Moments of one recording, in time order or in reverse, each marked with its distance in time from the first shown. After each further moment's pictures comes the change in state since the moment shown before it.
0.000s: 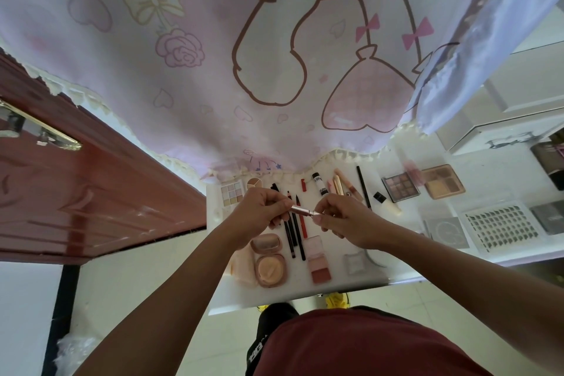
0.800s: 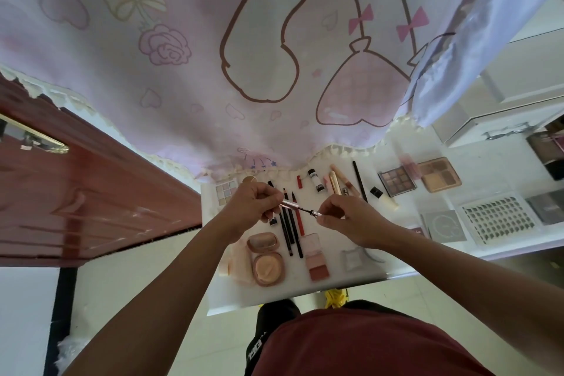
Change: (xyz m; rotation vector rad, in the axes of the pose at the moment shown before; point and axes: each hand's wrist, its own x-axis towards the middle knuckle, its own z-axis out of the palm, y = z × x) left_hand 0.017 -0.005 -0.008 -0.022 0.035 -0.055; right_hand 0.002 0.023 -0.006 -0.238 0.109 0.030
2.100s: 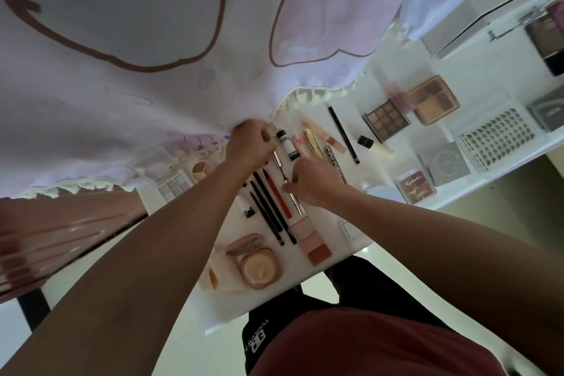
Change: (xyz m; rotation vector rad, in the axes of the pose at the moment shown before) left_hand 0.191 -0.037 0.047 0.756 -0.021 0.058; right_hand 0.115 0.047 0.060 -0.285 0.055 0.418
